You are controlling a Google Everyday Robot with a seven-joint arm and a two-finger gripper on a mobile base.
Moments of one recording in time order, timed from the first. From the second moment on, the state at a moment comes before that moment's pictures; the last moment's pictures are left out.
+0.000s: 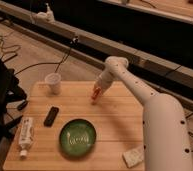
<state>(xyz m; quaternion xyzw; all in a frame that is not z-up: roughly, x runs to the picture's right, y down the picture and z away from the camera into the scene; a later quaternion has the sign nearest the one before) 0.044 0.013 0.928 -0.18 -0.29 -0.36 0.87</state>
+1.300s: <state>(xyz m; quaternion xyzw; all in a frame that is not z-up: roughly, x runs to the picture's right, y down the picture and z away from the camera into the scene) 0.109 0.136 0.749 -0.20 -0.19 -0.17 0.95</state>
